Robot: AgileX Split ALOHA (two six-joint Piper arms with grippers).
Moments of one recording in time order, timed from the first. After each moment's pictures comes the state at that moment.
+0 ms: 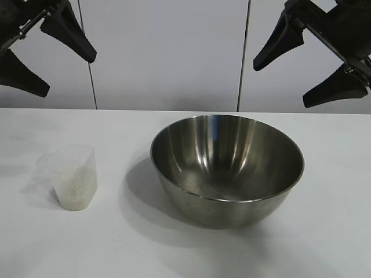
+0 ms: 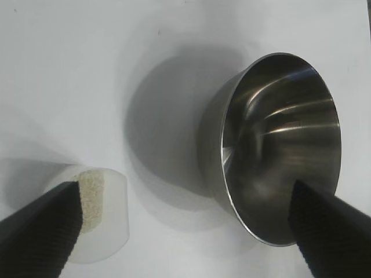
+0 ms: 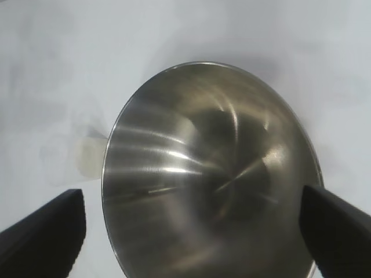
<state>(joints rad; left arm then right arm) -0.09 1.71 -1.27 -0.78 0.92 0.42 0.03 1.59 -1.10 0.81 0.77 -0.47</state>
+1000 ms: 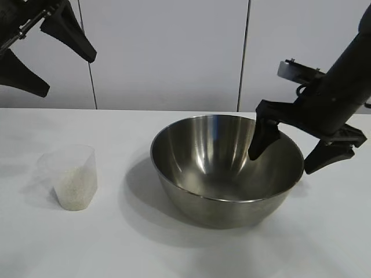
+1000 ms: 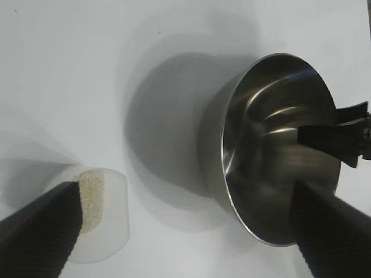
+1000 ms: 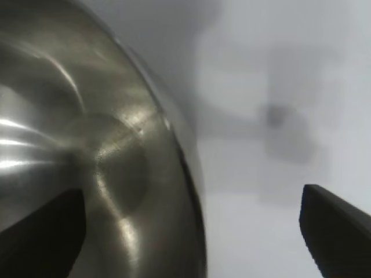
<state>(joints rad) -0.09 1.71 -1.27 -0.78 0.92 0.42 0.14 1.89 -1.10 0.47 0.60 -0.29</state>
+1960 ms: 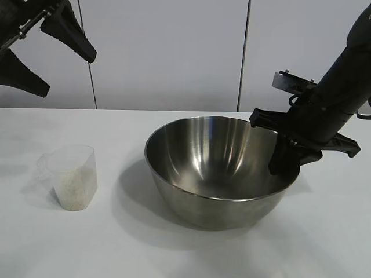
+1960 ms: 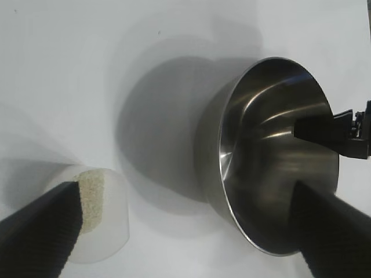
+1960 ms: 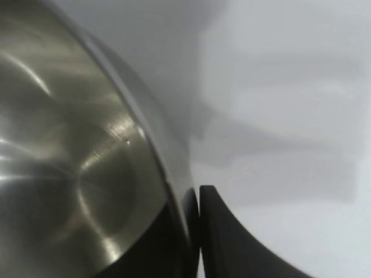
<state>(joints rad) -0.09 1.71 -1.27 -0.78 0.92 0.42 0.14 1.89 -1.10 0.51 0.62 -0.29</state>
